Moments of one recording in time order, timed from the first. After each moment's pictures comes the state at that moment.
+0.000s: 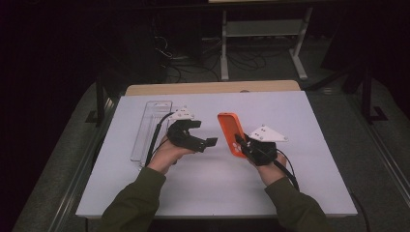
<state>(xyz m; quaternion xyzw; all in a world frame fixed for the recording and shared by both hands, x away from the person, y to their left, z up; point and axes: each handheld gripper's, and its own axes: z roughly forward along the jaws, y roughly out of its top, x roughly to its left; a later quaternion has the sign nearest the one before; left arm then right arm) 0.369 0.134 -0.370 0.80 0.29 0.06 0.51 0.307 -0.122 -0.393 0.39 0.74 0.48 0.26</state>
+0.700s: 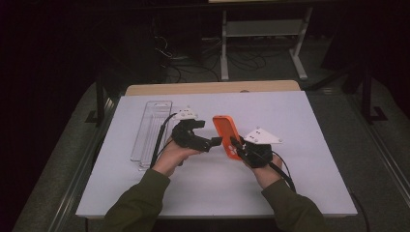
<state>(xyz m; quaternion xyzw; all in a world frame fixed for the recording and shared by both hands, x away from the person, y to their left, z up) 0.365 0.121 -0.370 0.79 0.30 0.05 0.53 0.303 -0.110 -0.395 0.39 0.74 0.48 0.25</state>
